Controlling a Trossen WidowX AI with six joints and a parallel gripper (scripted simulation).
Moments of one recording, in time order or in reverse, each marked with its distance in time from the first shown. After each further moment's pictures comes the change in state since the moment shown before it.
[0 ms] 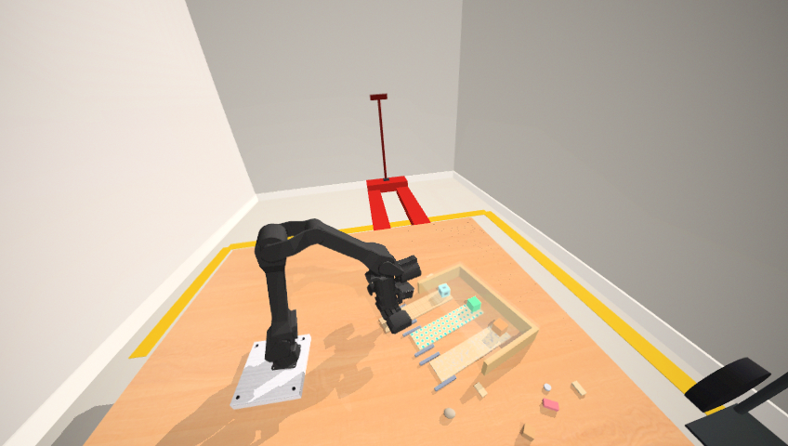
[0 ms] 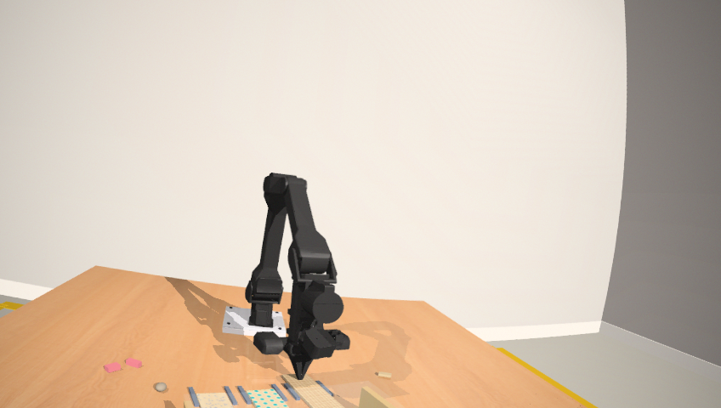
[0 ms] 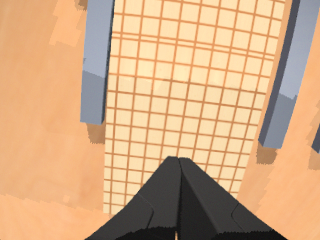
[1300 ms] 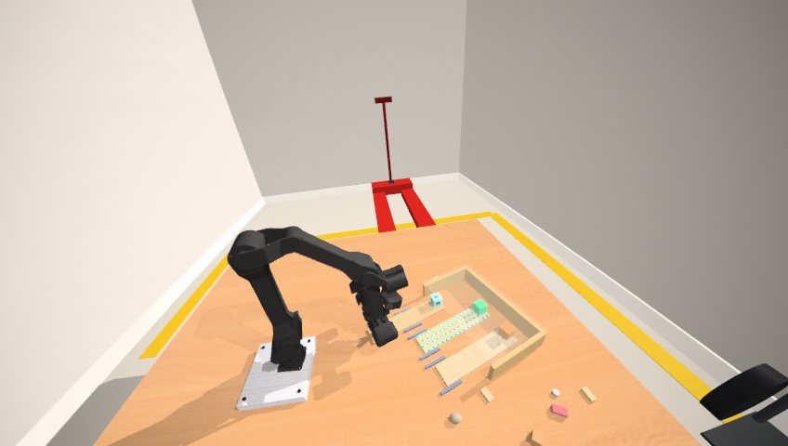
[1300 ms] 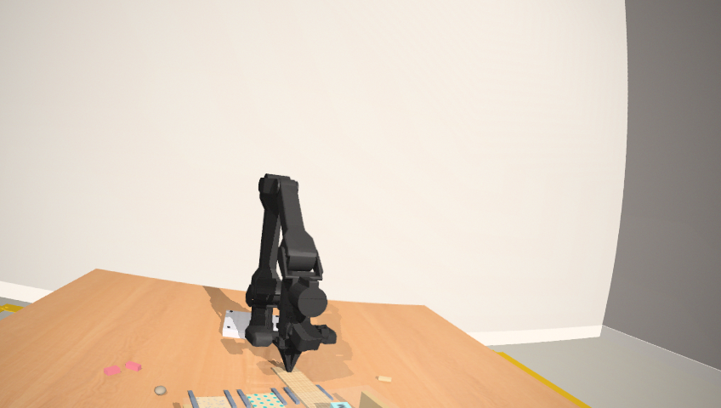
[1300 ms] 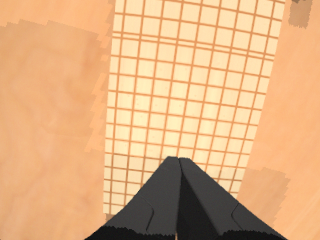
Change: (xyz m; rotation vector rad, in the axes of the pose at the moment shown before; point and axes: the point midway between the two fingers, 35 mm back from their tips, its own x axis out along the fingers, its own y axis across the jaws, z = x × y) arm 0.000 0.001 -0.058 0.001 0.002 -0.001
